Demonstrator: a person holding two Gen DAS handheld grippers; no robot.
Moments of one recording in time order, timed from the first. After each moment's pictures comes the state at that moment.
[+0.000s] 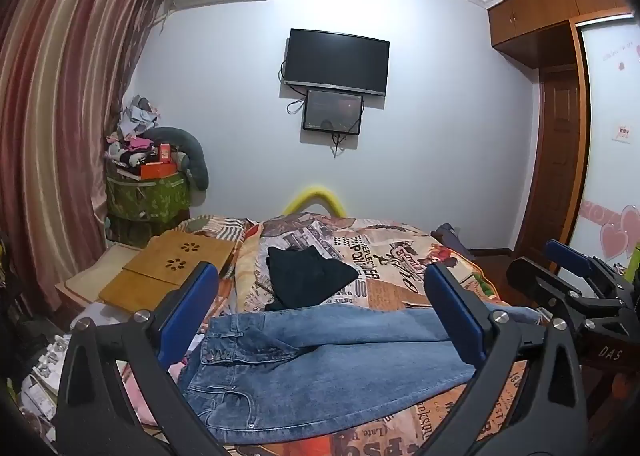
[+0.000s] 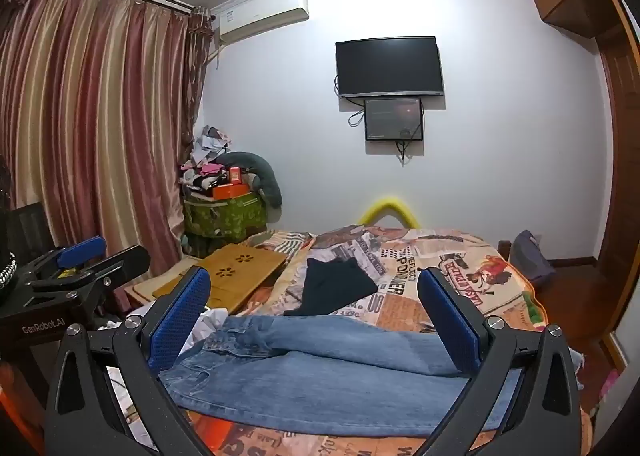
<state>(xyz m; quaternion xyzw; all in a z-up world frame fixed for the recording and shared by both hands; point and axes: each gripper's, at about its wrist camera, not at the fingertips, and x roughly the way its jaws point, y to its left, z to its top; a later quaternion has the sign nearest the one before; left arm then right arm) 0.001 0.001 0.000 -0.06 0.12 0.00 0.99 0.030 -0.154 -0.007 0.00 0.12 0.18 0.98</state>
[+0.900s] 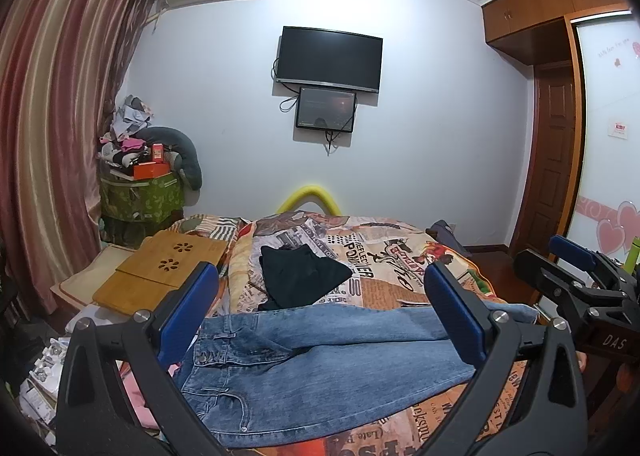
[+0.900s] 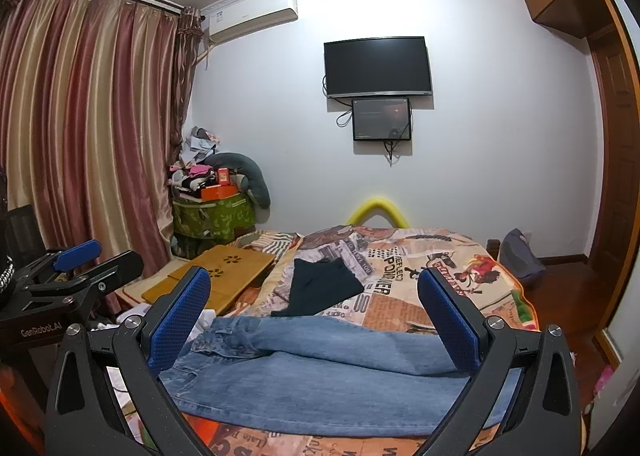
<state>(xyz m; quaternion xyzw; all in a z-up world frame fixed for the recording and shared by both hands) 0.010 -0.003 -0.006 -0.05 0.12 -0.01 0.99 0.043 -0.182 -0.009 0.00 0.12 0.17 0.98</state>
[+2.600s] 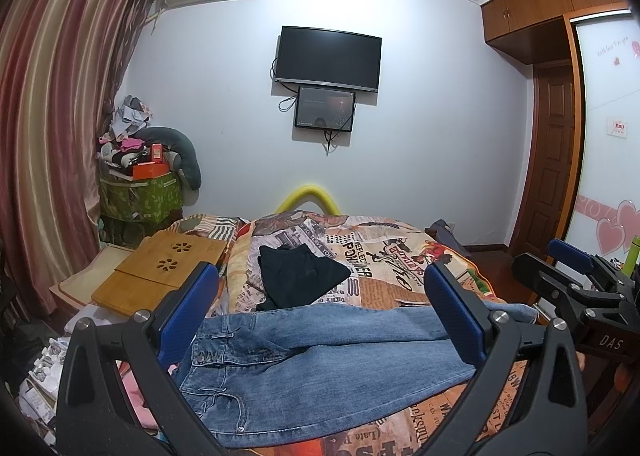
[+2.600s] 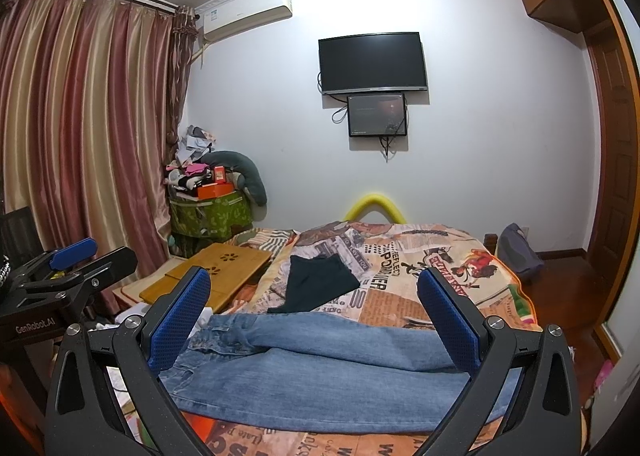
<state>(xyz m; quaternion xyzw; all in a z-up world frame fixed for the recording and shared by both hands) 0.009 -0.006 -0.002 -0.05 0.12 -0.01 0.99 0.040 -0.186 -0.017 0.01 0.12 0.17 0.98</state>
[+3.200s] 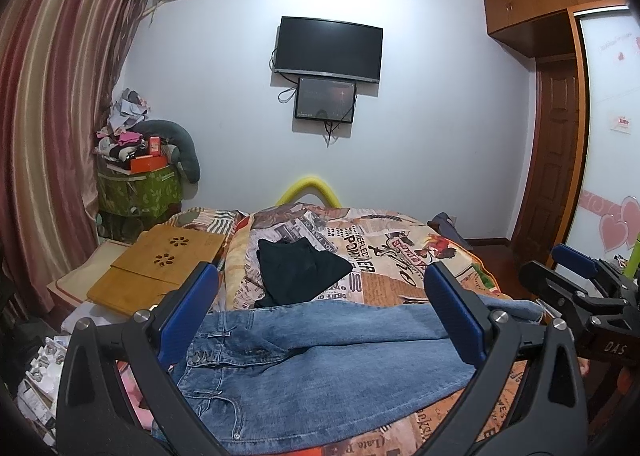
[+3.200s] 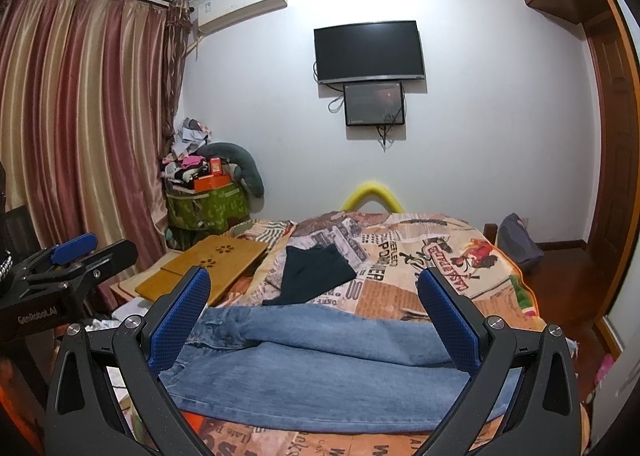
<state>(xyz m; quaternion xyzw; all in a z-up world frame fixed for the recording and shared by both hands) 0.036 -0.001 -0.014 -0.05 0.14 -0.02 0.99 0.059 -0.190 -0.024 0.01 0.15 0.17 0.97</state>
